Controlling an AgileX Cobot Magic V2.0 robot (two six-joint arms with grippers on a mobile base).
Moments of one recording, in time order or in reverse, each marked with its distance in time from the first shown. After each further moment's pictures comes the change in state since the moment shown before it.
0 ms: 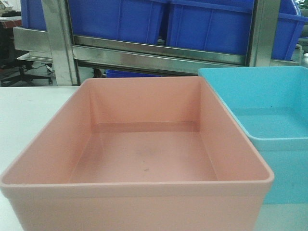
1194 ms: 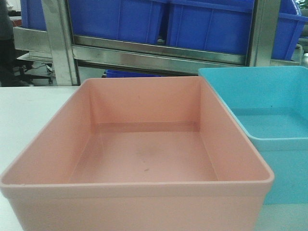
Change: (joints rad) left arm 0.000 0.000 0.000 0.000 0.000 0.001; right arm -0.007 1.281 -0.975 0.043 0.743 -0.040
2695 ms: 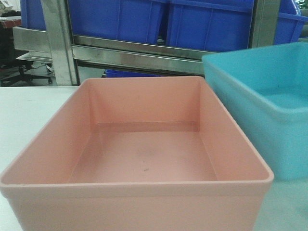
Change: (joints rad) left arm 0.000 0.000 0.000 0.000 0.000 0.000; right arm -0.273 0.609 -0.586 0.174 0.269 -0.349
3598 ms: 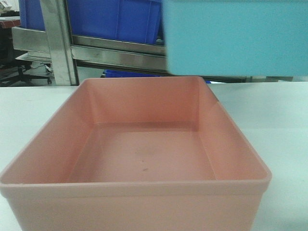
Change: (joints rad) left arm 0.000 0.000 0.000 0.000 0.000 0.000; right arm 0.279 -0.115 -0.231 0.068 0.169 0.381
